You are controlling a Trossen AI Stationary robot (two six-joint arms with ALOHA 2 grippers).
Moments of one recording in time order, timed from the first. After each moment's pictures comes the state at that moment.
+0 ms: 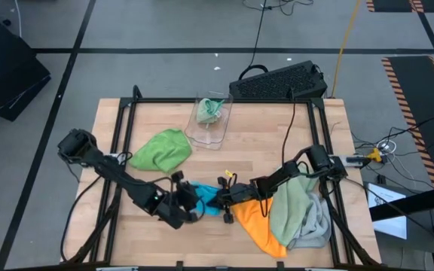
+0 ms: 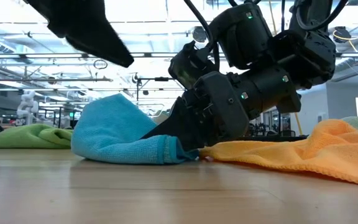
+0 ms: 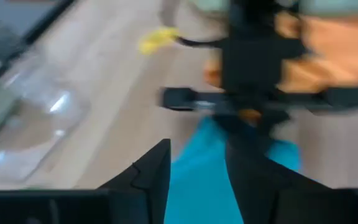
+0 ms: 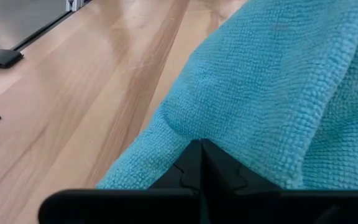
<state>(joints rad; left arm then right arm) -0.57 1.64 1.01 -0.32 -0.74 -0.55 0.27 2.19 0.92 0.78 0.07 0.12</state>
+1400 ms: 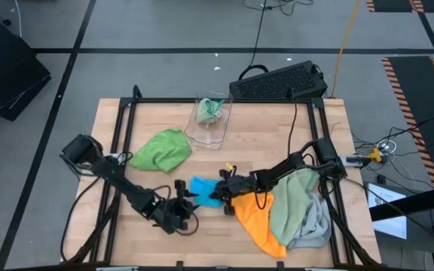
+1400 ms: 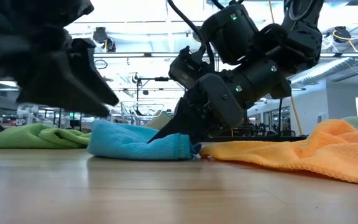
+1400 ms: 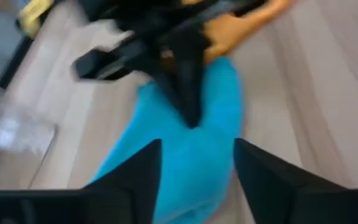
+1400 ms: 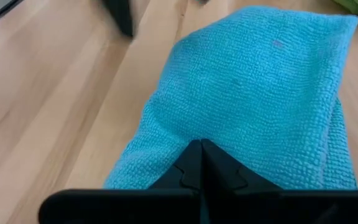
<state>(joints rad) -0.64 1.72 0.80 0.03 -0.74 -0.18 0.20 2.09 0.92 0.61 0.02 0.12</state>
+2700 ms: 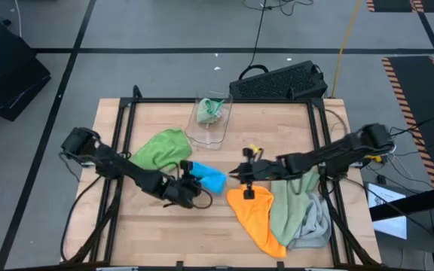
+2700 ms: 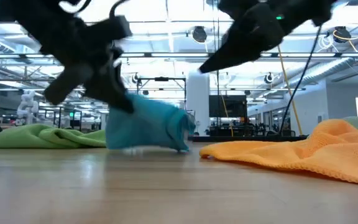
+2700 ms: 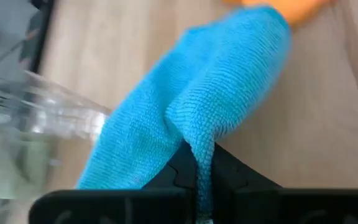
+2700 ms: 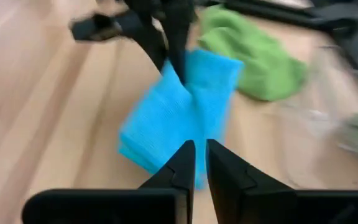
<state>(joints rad) -0.38 1.62 0.82 -0.14 -0.63 0.04 0.21 1.47 0.77 0.14 0.29 -0.05</state>
